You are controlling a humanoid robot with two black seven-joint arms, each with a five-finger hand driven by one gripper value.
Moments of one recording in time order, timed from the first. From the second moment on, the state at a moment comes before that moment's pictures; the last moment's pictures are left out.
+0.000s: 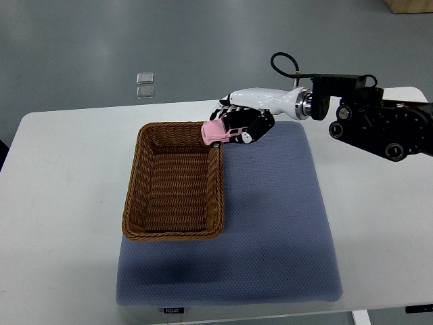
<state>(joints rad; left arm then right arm) -0.05 0.00 -0.09 -0.15 0.11 -0.11 -0.02 1.21 -0.30 0.09 0.95 -1.24 0.13 0.27</state>
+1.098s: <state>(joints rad) -0.05 0.00 -0.09 -0.15 0.11 -0.11 -0.02 1.16 0.00 0.10 0.71 -1.20 0.04 0.28</state>
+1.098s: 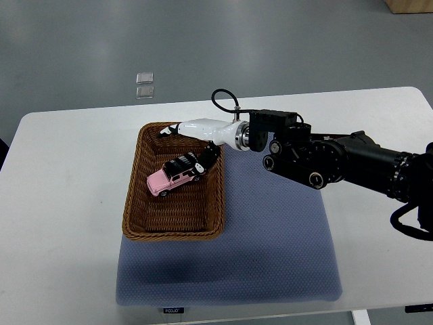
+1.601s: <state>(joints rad) -0.05 0.00 -0.09 -0.16 0.11 -0.11 -0.02 0.80 -0.12 0.96 0.77 -0.48 0.17 0.29</state>
